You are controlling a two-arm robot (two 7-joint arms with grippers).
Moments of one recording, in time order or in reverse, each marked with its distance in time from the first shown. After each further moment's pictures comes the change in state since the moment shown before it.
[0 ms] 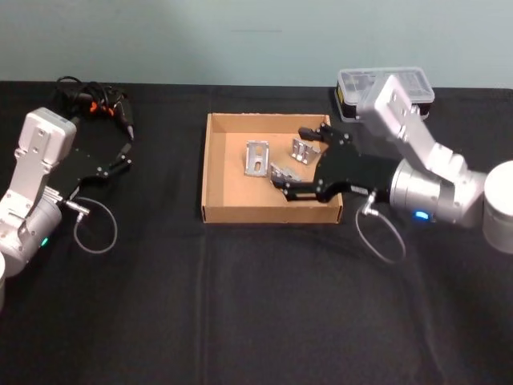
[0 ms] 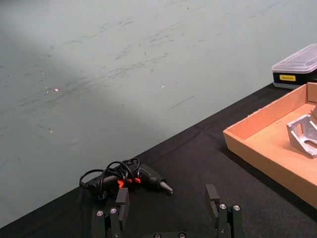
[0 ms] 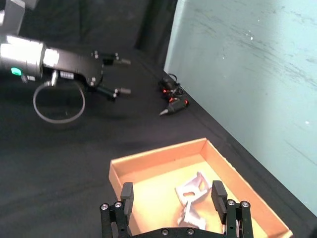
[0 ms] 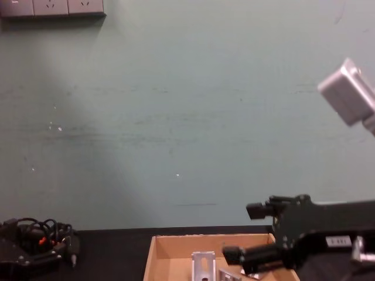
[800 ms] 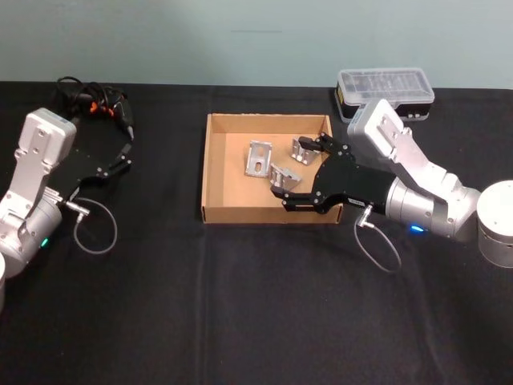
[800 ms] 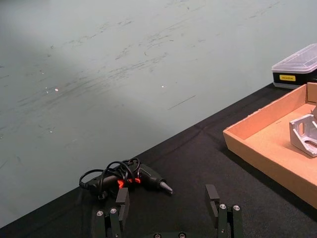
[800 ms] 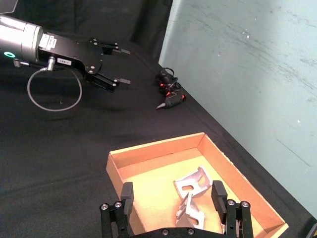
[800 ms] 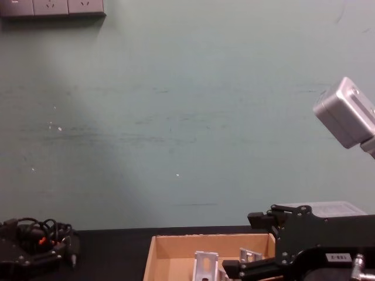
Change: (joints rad) left arm 0.000 0.000 0.000 0.000 0.000 0.000 0.000; right arm -0.046 -0.004 0.001 -0.020 -0.071 -0.027 -0.057
